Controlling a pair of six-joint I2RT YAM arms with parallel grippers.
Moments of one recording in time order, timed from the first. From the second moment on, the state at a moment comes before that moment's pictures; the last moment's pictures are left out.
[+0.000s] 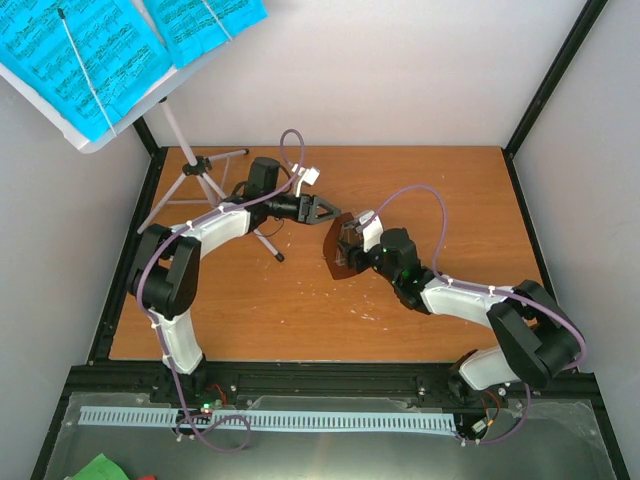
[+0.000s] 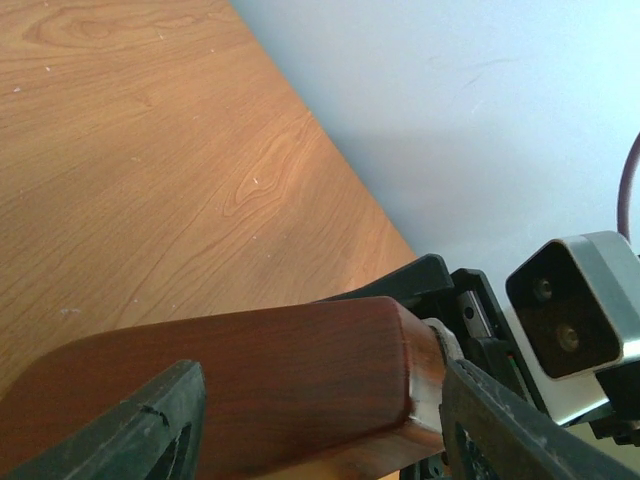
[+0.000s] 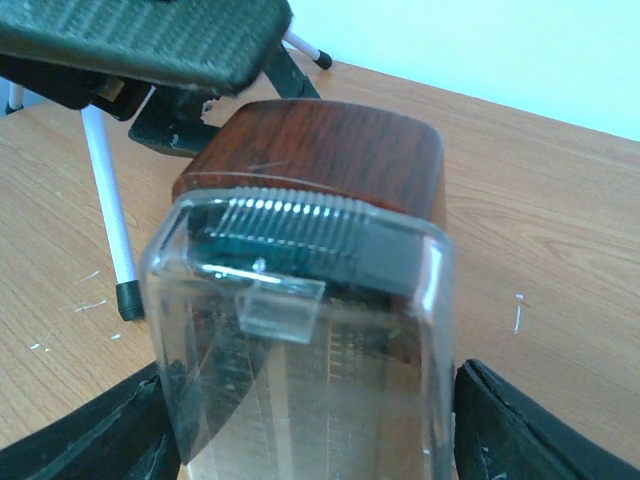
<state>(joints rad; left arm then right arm) -0.40 1.83 1.25 0.02 1.04 -0.38 0.65 1.42 0.57 0.52 -0.02 0.03</state>
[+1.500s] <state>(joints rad) -0.41 1.86 1.25 0.03 1.06 -0.38 0.69 1.30 0.44 0.67 0.07 0.06</state>
